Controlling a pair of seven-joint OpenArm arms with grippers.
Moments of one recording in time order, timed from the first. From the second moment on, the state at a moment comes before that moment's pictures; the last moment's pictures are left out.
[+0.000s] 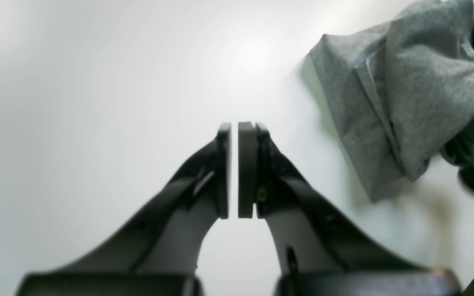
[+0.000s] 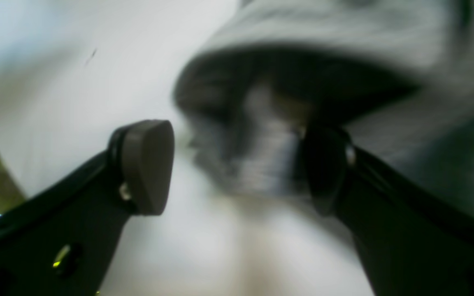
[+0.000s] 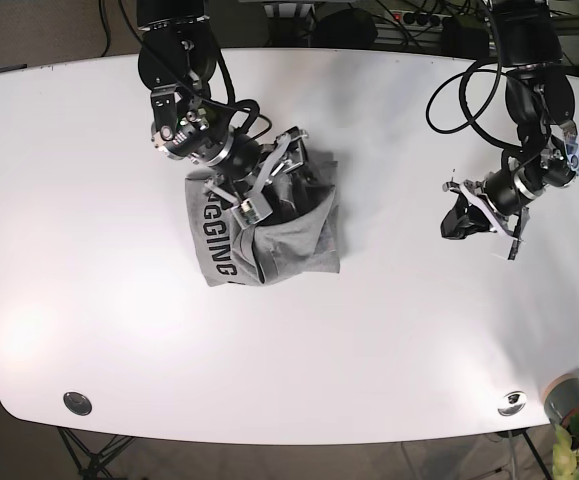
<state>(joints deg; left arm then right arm) 0.8 -20.4 -16.8 87.1 -43.5 -32.9 48.8 -7.4 -3.1 -8.0 100.2 17.2 25.1 -46.9</state>
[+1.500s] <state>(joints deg) 1.8 -20.0 -19.0 85.9 -43.8 -33.3 48.6 2.3 -3.5 -7.6 94.3 18.4 20.6 -46.5</state>
